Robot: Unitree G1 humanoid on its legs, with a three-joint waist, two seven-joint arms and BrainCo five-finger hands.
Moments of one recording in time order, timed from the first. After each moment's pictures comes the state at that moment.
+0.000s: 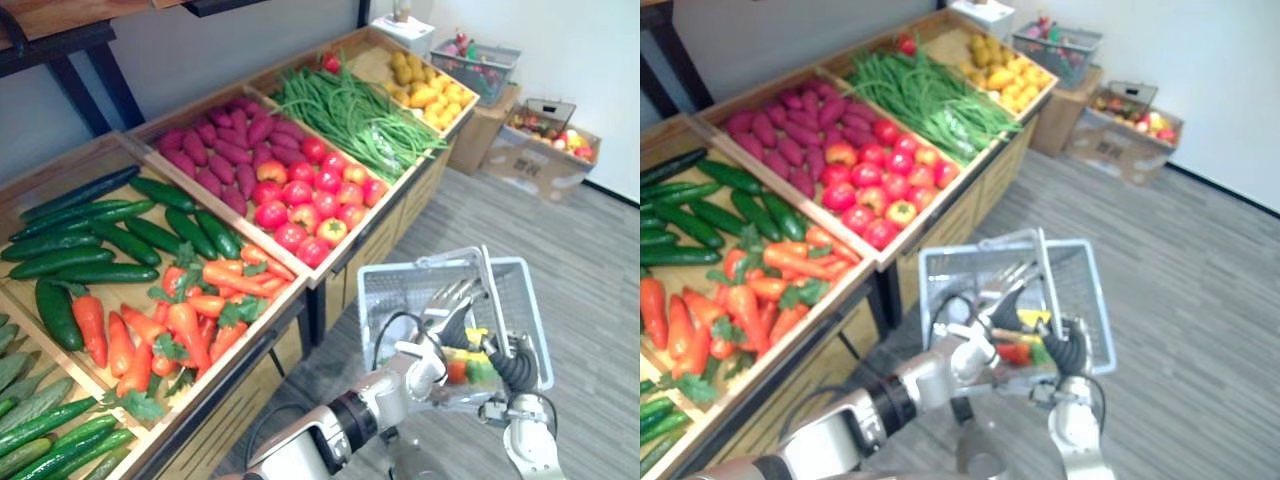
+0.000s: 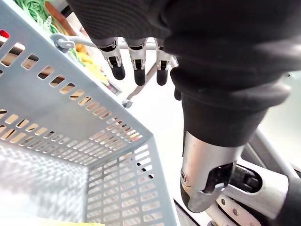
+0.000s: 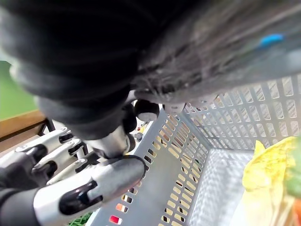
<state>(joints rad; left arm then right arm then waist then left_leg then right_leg) -0.53 -0.17 -0.86 0.68 0.59 0.00 0.46 0.31 -0.19 0.05 -0.02 -0.23 -0.16 -0.40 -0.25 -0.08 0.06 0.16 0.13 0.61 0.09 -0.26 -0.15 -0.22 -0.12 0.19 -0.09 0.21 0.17</state>
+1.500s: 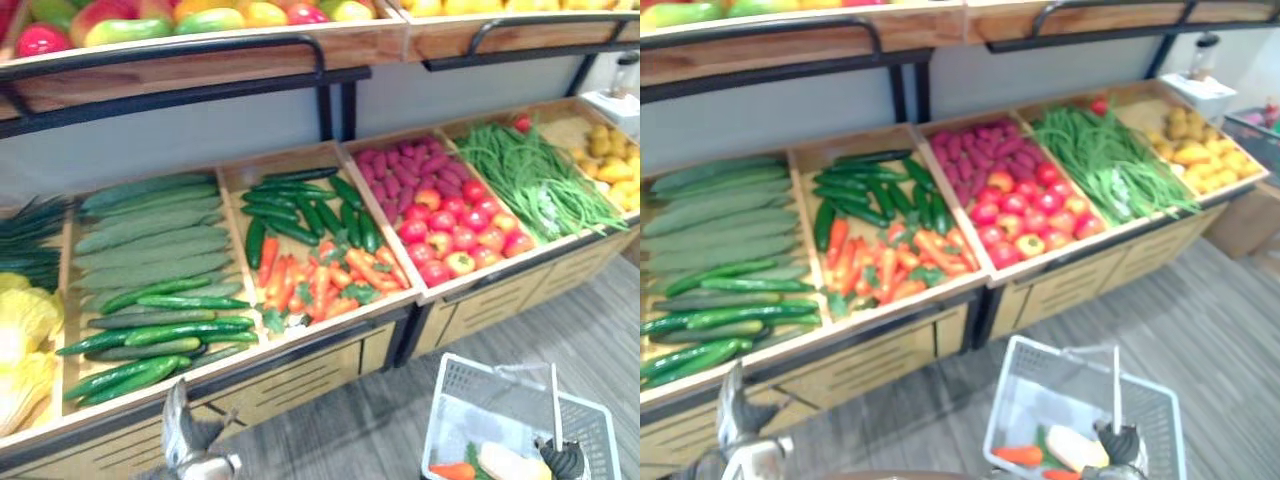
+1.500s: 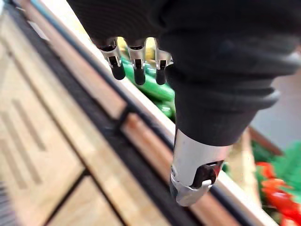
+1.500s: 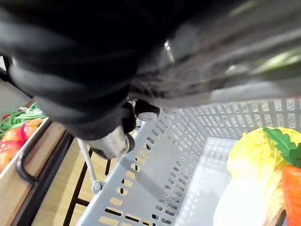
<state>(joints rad) 0.34 0.09 0.25 0.52 0.45 -0.18 0.62 0.28 -0.18 -0.28 0.71 -0.23 -0.21 -0.39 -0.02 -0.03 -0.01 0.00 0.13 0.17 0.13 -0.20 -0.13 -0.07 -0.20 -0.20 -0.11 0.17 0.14</state>
